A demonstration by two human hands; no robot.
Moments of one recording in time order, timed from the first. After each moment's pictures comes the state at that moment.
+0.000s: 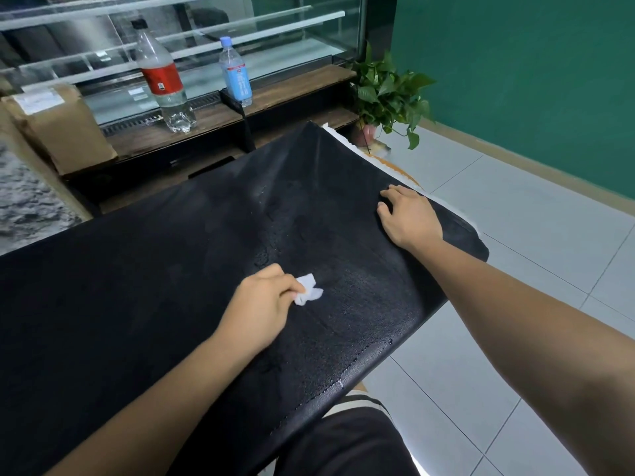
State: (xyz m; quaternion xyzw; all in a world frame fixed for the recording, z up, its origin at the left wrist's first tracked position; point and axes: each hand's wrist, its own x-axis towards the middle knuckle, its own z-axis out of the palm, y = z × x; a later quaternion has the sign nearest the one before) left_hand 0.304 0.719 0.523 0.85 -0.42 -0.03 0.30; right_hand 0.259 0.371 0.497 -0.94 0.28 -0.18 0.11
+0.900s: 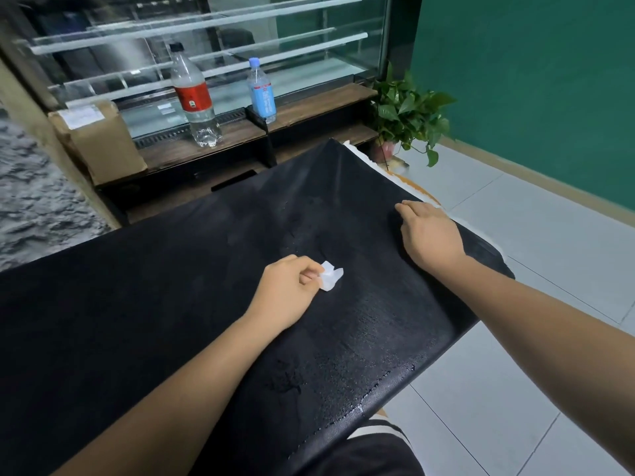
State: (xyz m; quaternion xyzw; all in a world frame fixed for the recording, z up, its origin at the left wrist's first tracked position) left_hand 0.346 0.683 0.515 0.86 -0.32 -0.08 0.39; right_hand 0.254 0.378 0.509 -0.96 0.21 -0.17 0.02
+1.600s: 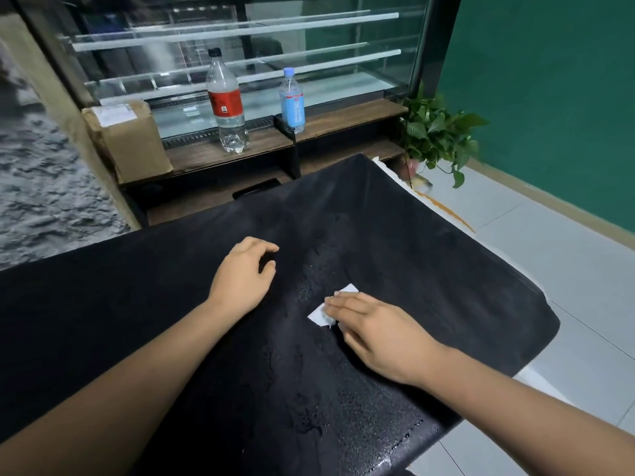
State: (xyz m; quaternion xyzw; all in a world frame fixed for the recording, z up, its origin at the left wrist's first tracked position) left_hand 0.459 0.742 0.511 0.91 -0.30 0.04 0.29; right_hand 0.245 0.533 0.515 -0.98 -0.09 -0.03 0.15
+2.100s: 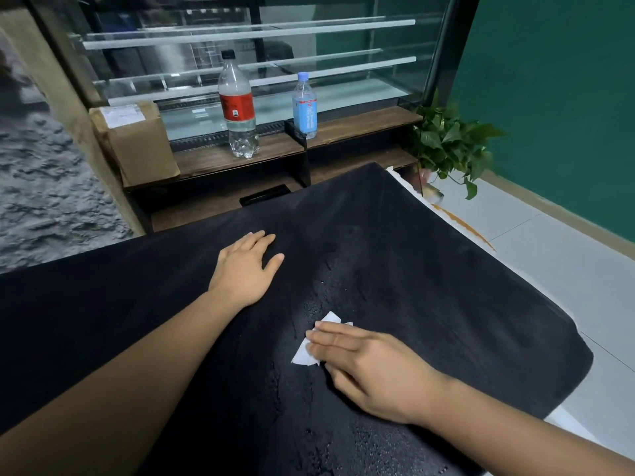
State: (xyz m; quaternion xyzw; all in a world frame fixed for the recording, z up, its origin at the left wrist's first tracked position) left_hand 0.529 0.734 0.488 0.95 -0.28 0.03 0.14; right_hand 0.263 0.553 0.503 -0.97 -0.18 -0.04 0.16
